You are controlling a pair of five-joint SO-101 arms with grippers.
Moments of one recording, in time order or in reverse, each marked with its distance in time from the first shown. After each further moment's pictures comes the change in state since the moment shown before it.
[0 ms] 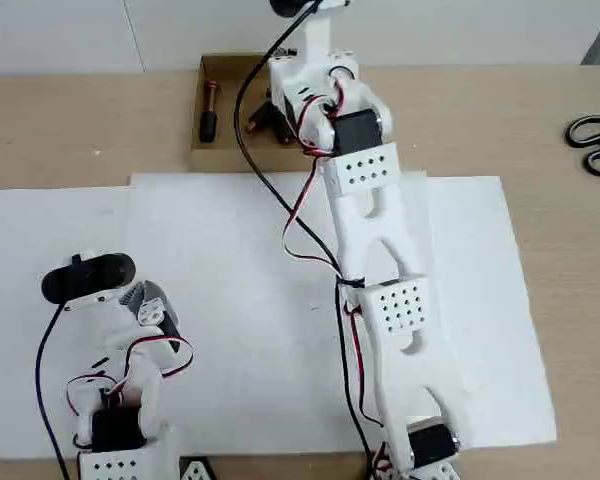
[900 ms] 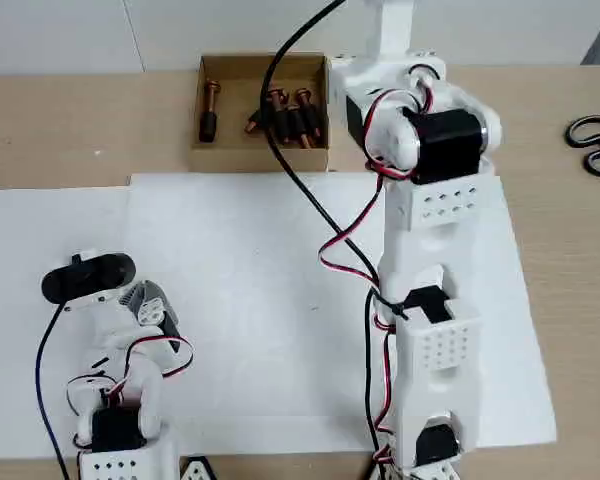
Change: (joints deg) left arm 0.0 0.0 0.0 0.0 0.0; right arm 3.8 -28.1 -0.4 33.4 -0.4
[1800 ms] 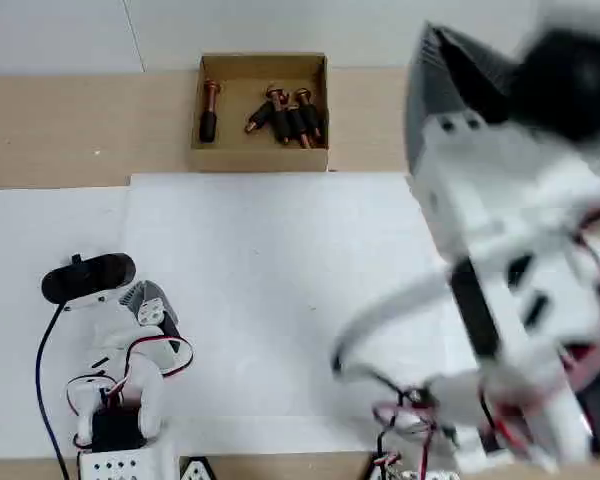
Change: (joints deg) left arm 0.0 0.0 0.0 0.0 0.0; right arm -0.1 -36.5 3.8 0.1 5.1
